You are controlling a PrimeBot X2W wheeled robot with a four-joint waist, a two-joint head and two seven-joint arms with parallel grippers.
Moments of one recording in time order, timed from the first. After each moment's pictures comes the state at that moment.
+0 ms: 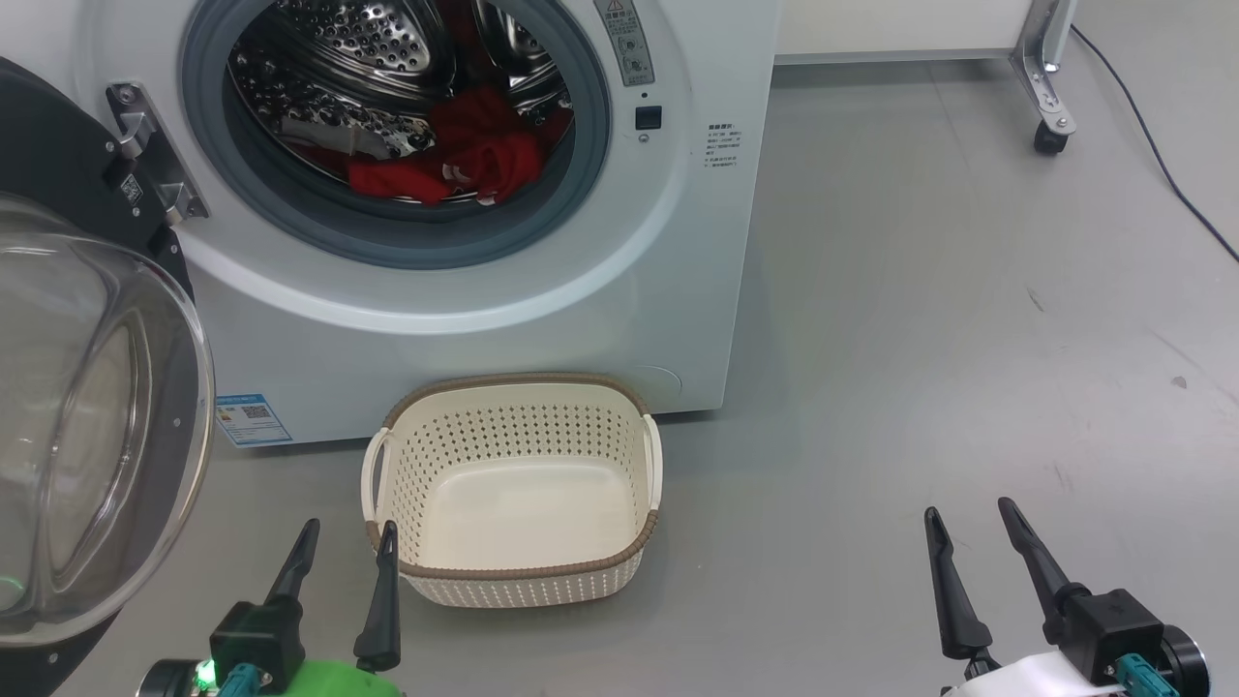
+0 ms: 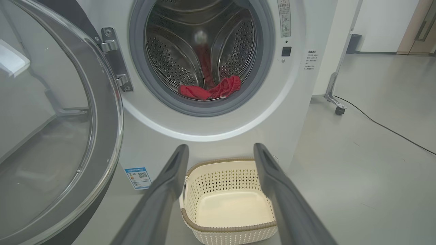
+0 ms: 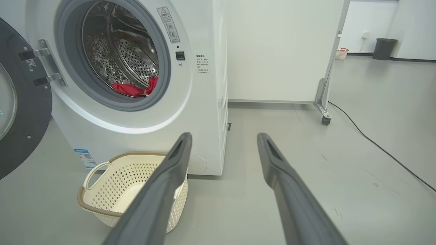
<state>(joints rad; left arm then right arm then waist) 0.06 0.05 -0.17 0.16 -0.27 0.03 -0.20 0.18 -0.04 0.10 0.07 0.18 0.05 -0.26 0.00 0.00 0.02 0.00</state>
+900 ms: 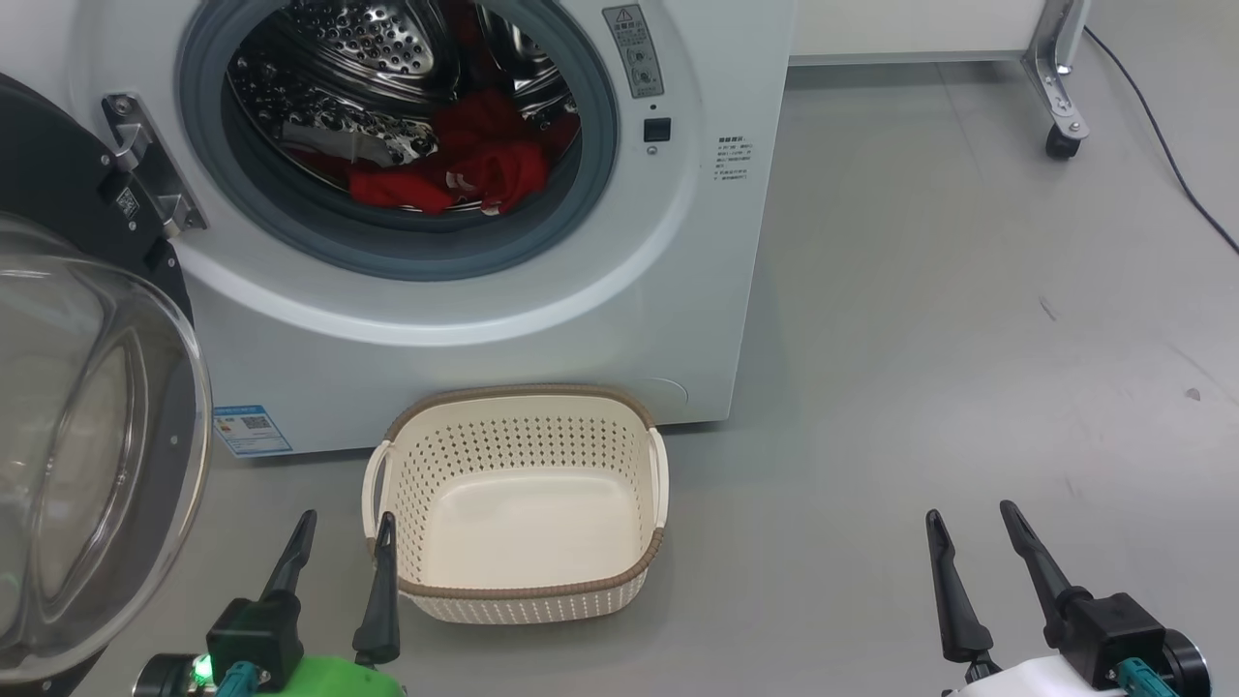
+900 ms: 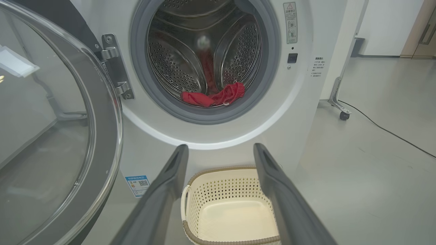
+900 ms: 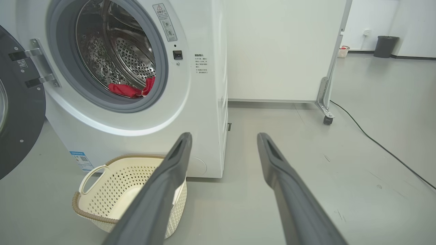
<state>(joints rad) 0.07 0.05 -0.17 0.13 -0.27 0.04 -0.20 0.19 -0.04 0.10 0.07 0.18 0.04 -0.26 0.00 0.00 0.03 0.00</state>
